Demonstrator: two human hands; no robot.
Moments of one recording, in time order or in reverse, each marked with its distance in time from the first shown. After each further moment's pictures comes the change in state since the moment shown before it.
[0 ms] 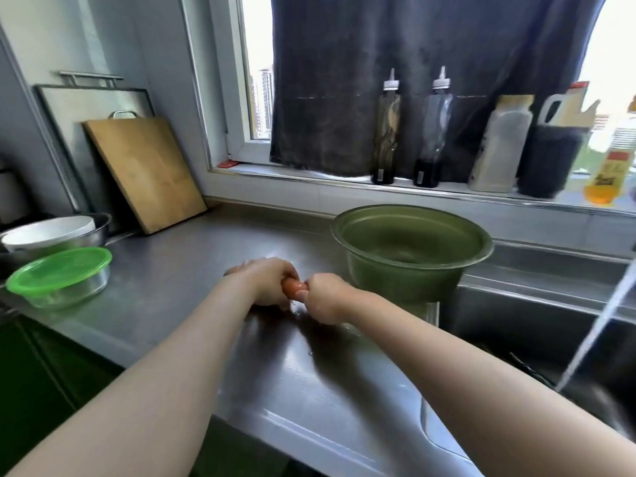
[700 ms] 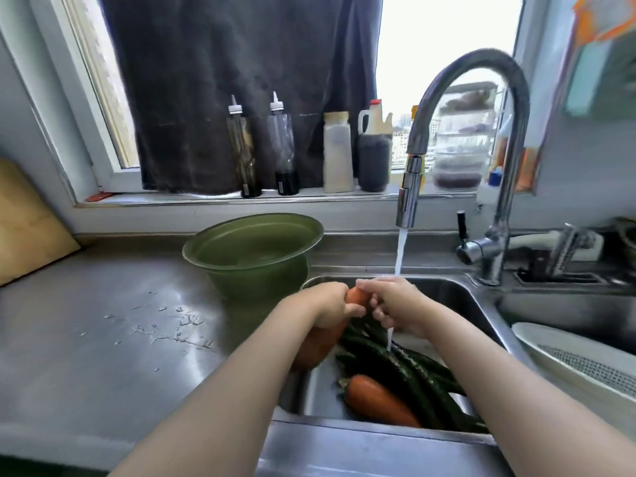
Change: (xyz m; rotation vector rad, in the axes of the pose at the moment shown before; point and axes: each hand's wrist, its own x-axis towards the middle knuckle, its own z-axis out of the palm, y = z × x) left_hand -0.031 0.331 0.051 -0.170 -0.158 0.473; right_hand -0.209 0.272 -0.052 1.199 0.349 0.399
